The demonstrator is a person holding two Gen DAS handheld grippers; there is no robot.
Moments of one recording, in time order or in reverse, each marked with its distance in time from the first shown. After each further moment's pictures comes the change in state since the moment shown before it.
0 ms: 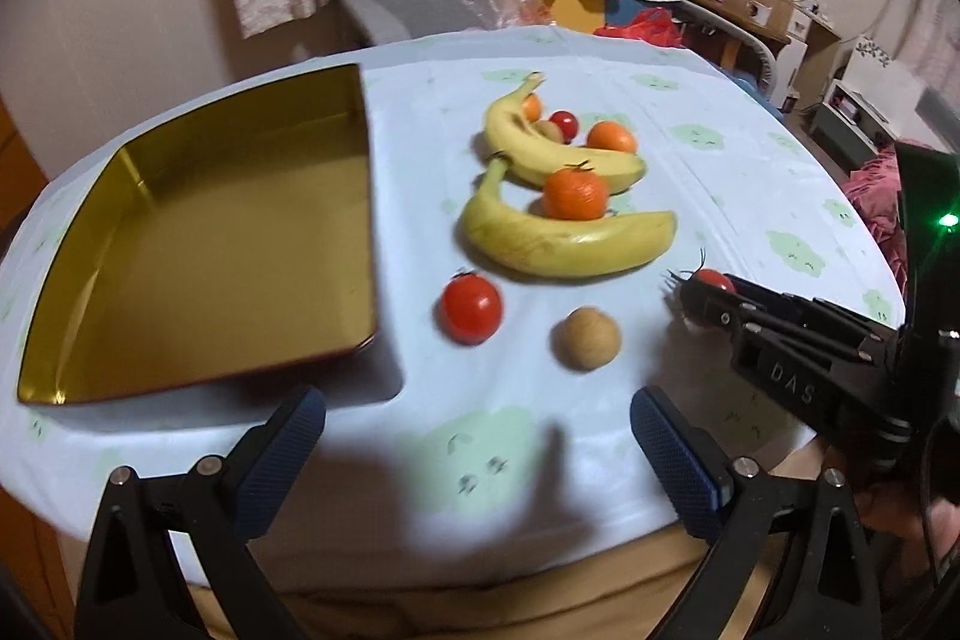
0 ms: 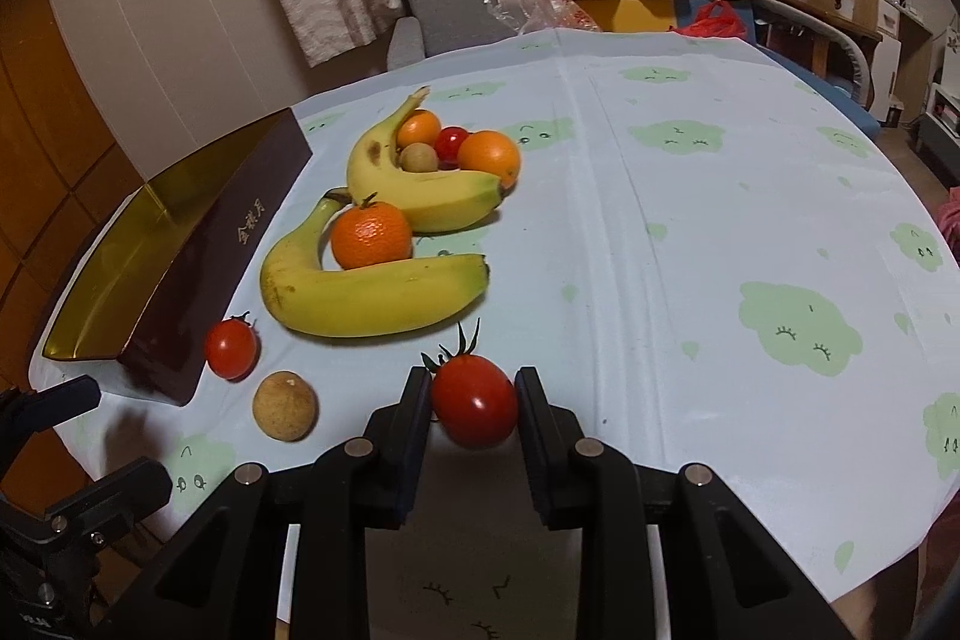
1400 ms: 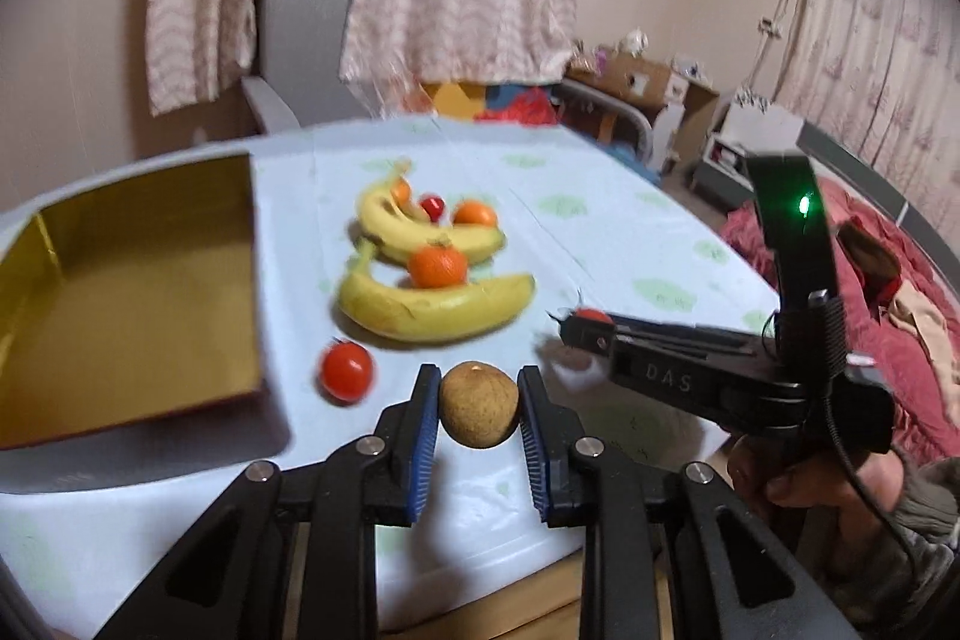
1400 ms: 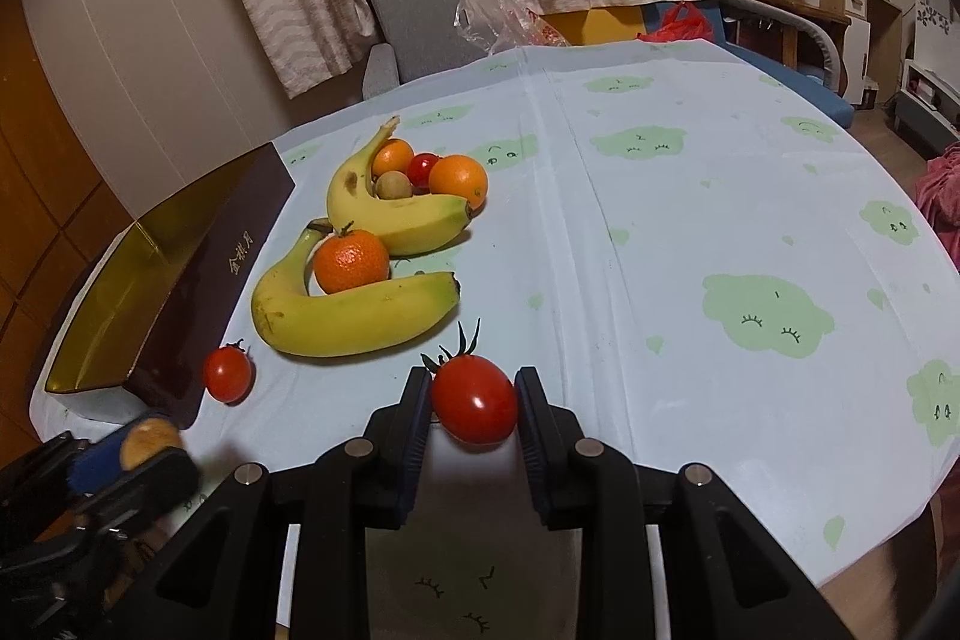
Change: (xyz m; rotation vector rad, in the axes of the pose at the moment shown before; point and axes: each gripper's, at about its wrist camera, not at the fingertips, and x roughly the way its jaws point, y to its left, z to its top) left arm -0.030 -0.003 -0.015 0.063 -0.262 -0.282; right arm -0.014 -0.007 -0.001 0.064 -0.053 -0.020
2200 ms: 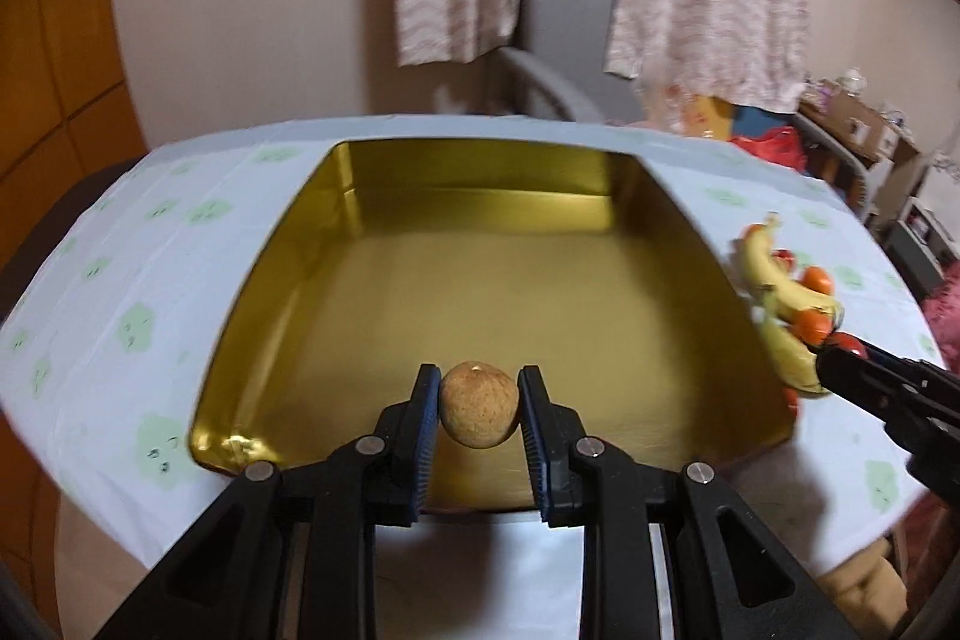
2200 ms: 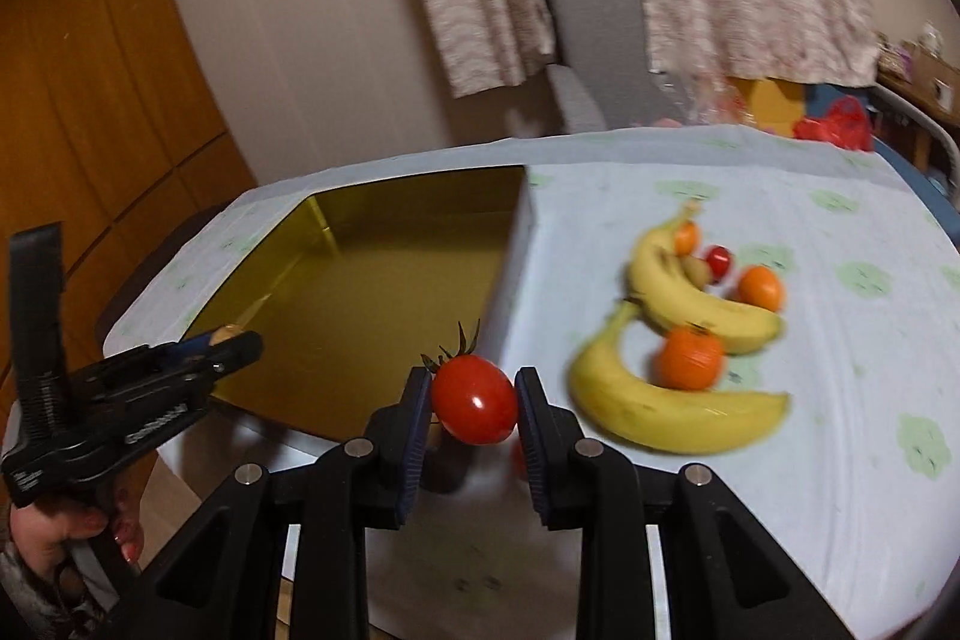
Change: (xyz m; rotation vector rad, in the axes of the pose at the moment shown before) left arm -0.038 0.185 0.003 -0.236 0.068 0.476; right arm -0.004 0.157 0.020 -0.254 -0.026 0.239
